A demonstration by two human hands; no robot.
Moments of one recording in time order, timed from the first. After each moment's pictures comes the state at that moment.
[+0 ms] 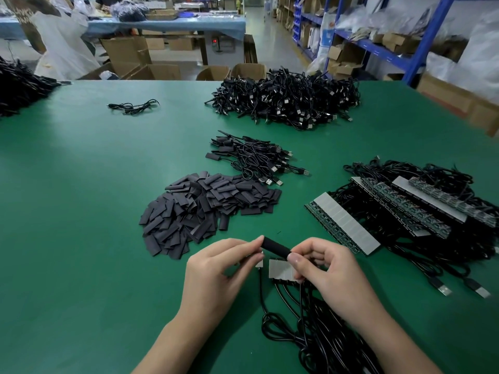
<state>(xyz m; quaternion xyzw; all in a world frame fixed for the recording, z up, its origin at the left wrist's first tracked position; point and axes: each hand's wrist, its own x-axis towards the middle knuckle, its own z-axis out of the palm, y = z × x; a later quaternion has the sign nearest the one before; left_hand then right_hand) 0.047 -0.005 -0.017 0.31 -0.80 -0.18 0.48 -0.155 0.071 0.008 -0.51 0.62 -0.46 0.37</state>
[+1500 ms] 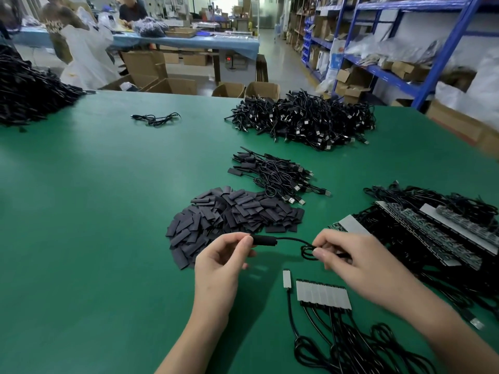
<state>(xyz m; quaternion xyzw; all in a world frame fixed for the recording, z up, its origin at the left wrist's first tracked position) 0.065 -0.026 -0.004 0.42 -0.48 -0.54 0.55 -0.165 0.034 0.058 -0.70 0.65 -0.22 0.17</state>
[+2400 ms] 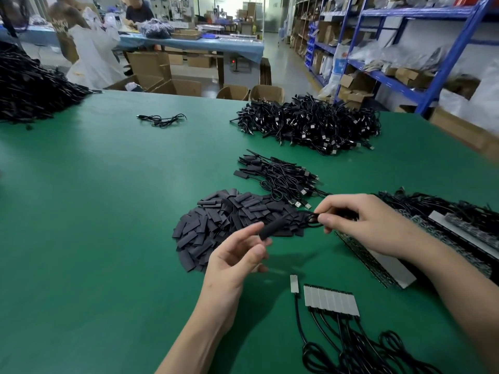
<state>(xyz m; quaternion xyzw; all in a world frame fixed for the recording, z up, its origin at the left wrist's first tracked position) 0.071 -0.033 -0.002 0.29 -0.45 -0.66 0.52 -0.181 -0.021 0.099 -0.72 0.62 -0.22 0.21</state>
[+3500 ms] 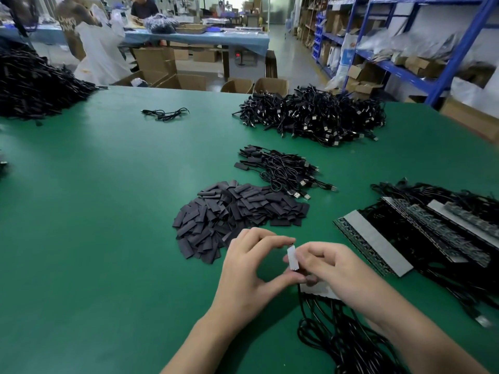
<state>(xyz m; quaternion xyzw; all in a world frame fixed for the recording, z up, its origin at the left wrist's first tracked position) 0.053 -0.016 -0.011 0.33 -0.80 -0.22 0.46 -0.124 0.044 0.047 -0.53 0.58 -0.36 0.51</state>
